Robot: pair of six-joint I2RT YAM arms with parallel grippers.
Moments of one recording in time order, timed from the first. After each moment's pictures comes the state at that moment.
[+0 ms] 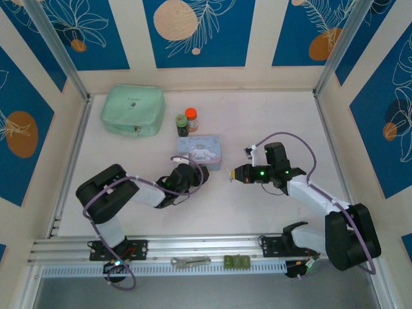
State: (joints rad) left arm -0.86 1.75 0.56 0.64 -0.23 -0.90; right arm 0.30 1.17 0.54 -0.19 -0.73 0.41
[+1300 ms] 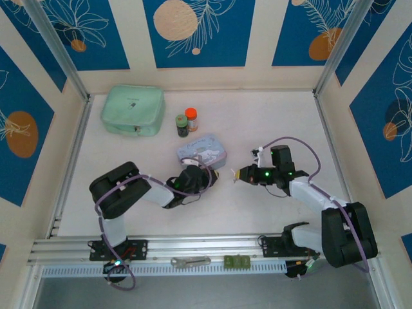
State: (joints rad) left arm -0.92 1.84 0.65 0.70 -0.09 -1.12; right arm 0.20 1.19 0.49 -0.14 -0.80 0.50
